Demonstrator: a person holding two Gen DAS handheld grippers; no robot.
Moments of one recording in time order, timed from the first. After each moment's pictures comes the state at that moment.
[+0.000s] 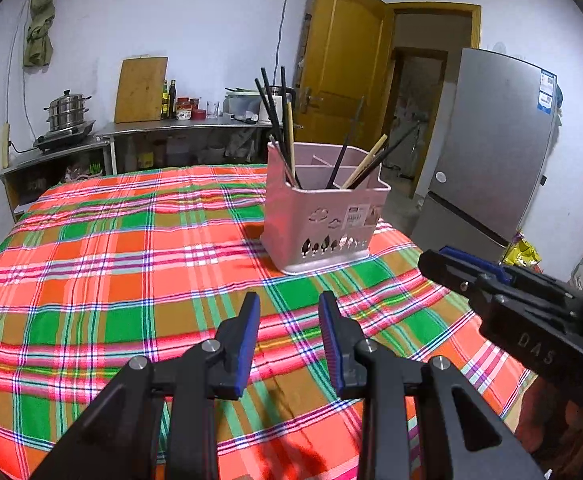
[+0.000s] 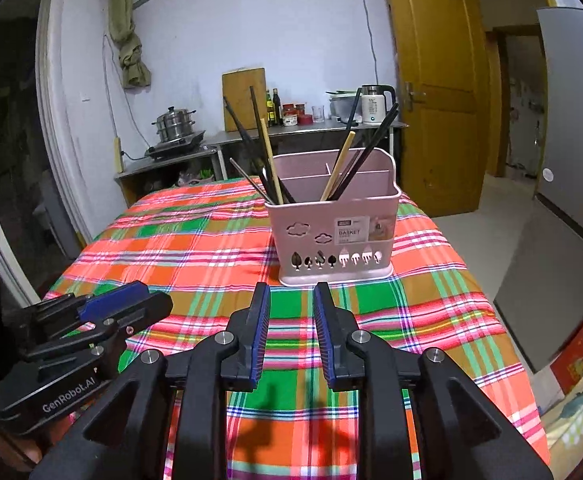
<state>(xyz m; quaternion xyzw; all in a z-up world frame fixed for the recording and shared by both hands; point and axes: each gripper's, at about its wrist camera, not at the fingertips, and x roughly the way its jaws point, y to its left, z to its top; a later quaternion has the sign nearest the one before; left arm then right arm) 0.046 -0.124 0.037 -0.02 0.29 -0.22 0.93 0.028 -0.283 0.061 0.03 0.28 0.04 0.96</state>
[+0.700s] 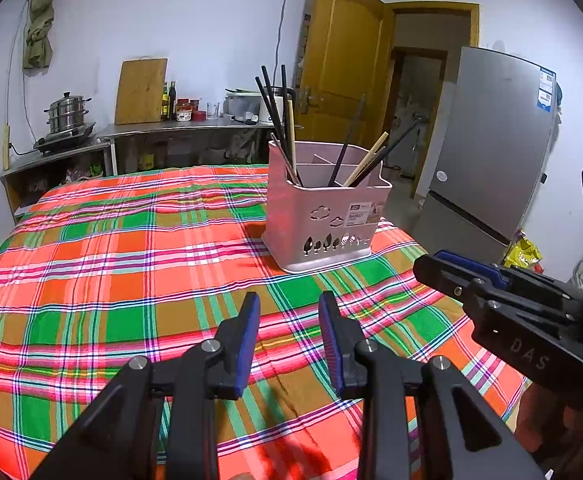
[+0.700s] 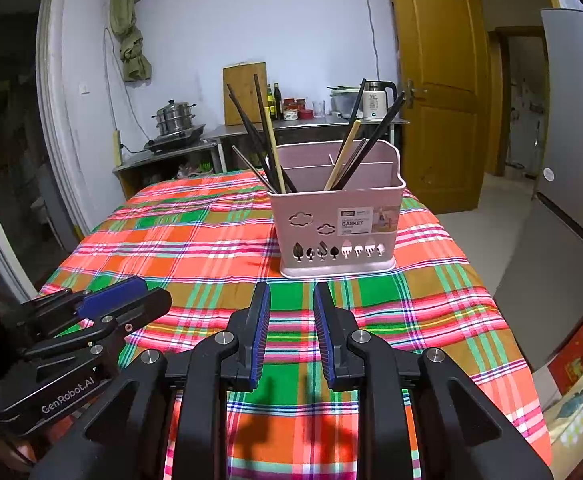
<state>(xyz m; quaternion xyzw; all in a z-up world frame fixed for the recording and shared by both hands) 0.046 -0.124 0.036 -0.02 0.28 -0.22 0.93 0.028 -0.275 0.055 0.03 0.28 0.04 0.96</state>
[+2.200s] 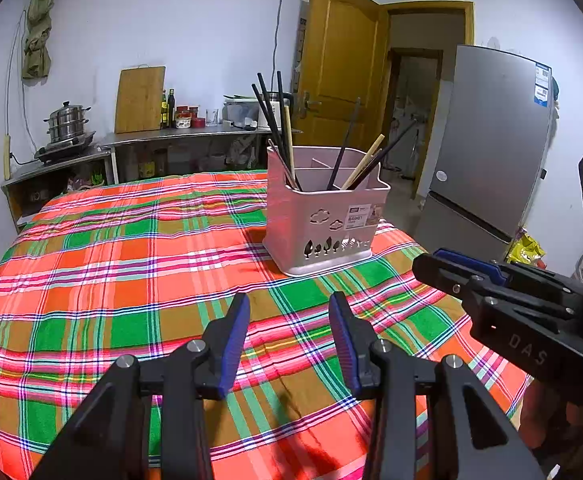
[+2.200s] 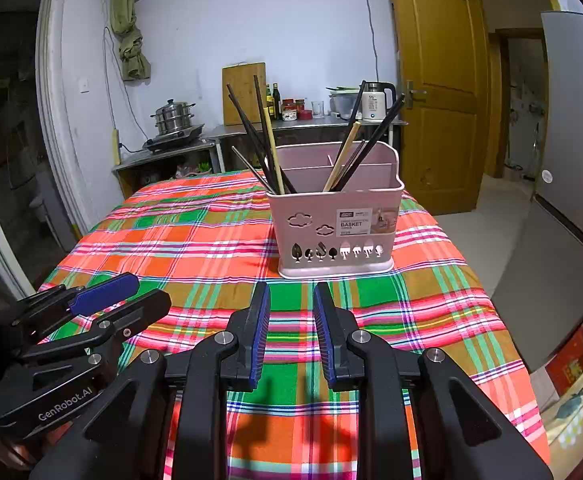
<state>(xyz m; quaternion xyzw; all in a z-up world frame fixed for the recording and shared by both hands) 0.041 -0.126 0.038 0.00 0.27 -0.22 0.94 0.029 -0.277 0.056 0.03 0.28 0.04 0.96</state>
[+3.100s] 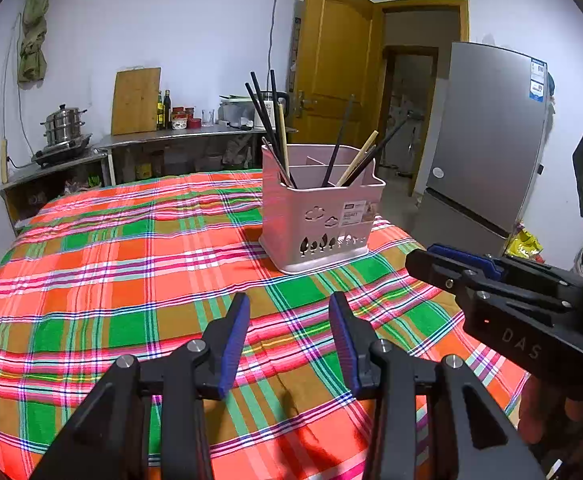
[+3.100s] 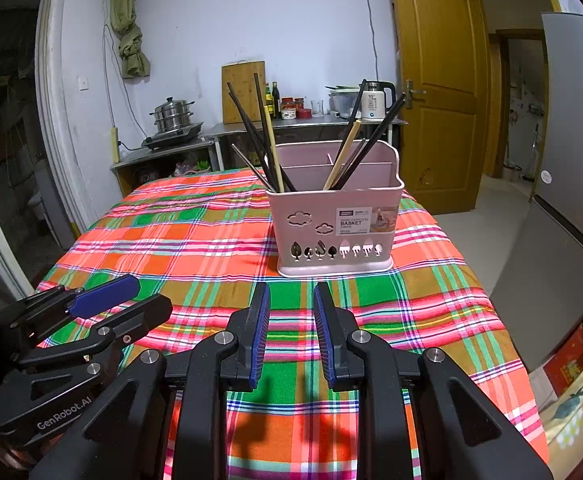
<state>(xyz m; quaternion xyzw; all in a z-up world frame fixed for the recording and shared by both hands) 0.039 -0.124 0.037 0.01 0.27 -0.22 0.94 0.030 -0.278 0.055 0.02 0.29 0.04 0.96</state>
